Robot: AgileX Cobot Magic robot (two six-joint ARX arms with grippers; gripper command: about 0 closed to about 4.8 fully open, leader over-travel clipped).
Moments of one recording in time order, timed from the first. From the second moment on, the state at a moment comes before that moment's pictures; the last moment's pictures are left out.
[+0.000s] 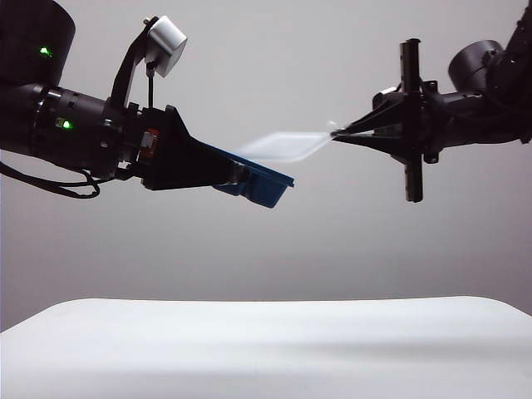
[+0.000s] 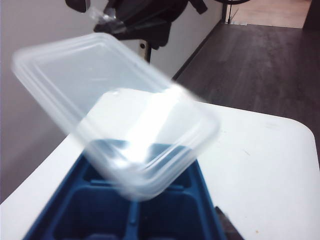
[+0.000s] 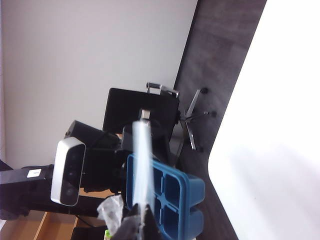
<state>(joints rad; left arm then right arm) -0.43 1.51 0.54 0.70 0.74 0.31 0.12 1.84 1.14 0.18 -1.38 0.73</state>
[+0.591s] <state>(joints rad) -0.40 1.51 0.54 0.60 0.68 0.37 0.03 1.84 1.14 0.08 -1.35 0.62</state>
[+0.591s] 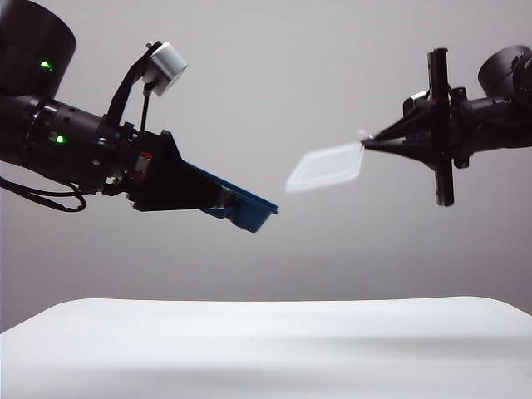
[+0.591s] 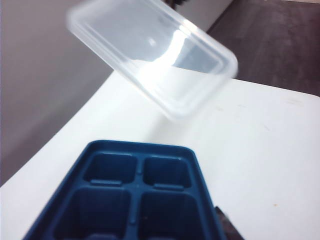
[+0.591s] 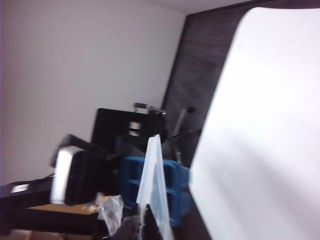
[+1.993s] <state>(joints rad) -0.18 1.86 0.54 0.86 1.05 0.37 -0.02 2.01 1.14 -0.21 -0.80 0.23</state>
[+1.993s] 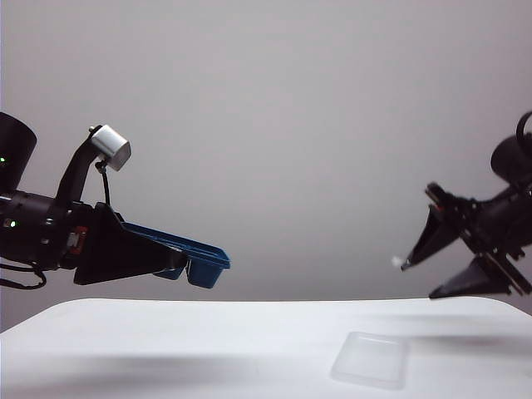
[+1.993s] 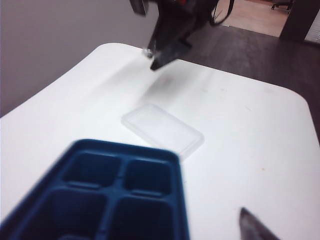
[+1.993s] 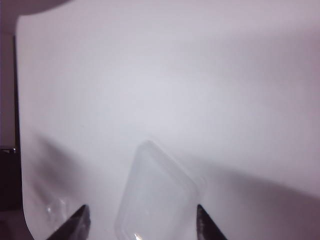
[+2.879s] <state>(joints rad) -0.18 1.24 0.54 0.50 0.64 0.08 0.00 1.49 1.13 -0.46 -0.67 0.10</state>
